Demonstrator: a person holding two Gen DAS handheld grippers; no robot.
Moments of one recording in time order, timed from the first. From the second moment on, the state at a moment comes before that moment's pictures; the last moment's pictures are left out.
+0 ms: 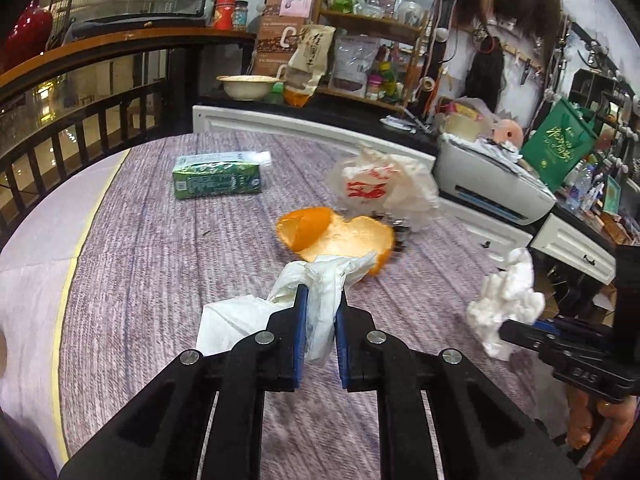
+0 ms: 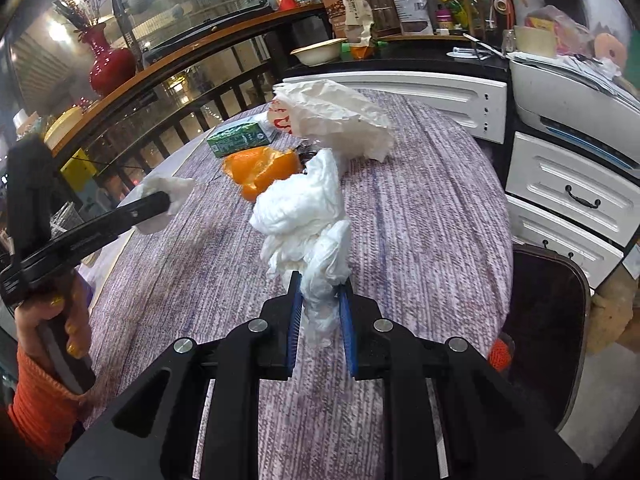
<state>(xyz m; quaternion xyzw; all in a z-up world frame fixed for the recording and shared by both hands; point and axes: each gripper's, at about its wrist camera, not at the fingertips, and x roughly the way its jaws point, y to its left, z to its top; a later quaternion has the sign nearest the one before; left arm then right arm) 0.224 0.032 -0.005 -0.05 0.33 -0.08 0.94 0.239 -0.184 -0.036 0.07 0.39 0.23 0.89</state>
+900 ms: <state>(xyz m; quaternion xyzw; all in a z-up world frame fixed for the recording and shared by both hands) 0.214 -0.134 0.008 -0.05 0.32 -0.27 0.91 0.247 -0.358 -0.109 0.15 0.43 0.01 0.89</state>
